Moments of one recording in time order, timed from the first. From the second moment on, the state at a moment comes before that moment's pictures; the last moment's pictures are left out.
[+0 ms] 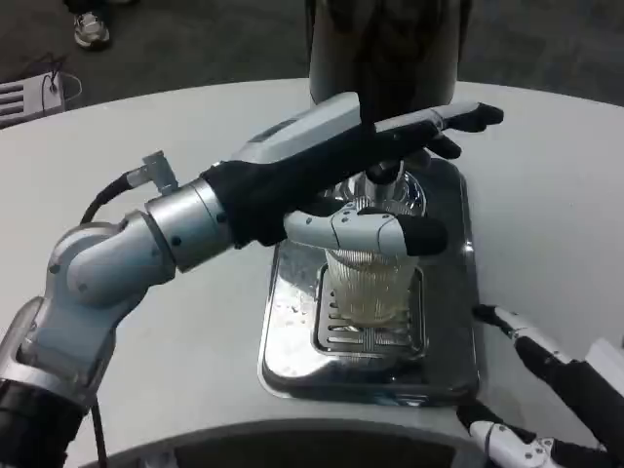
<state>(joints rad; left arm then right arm) -0.92 0.49 -0.17 0.37 0.10 -0.57 -0.62 0.20 -0.20 -0.13 -0.93 -0.55 0.37 0.64</state>
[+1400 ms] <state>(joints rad) -0.83 0.52 -0.11 0.25 0.07 -0.50 -0.56 -0.24 -0.15 0.08 -0.30 -0.40 0.27 0.12</state>
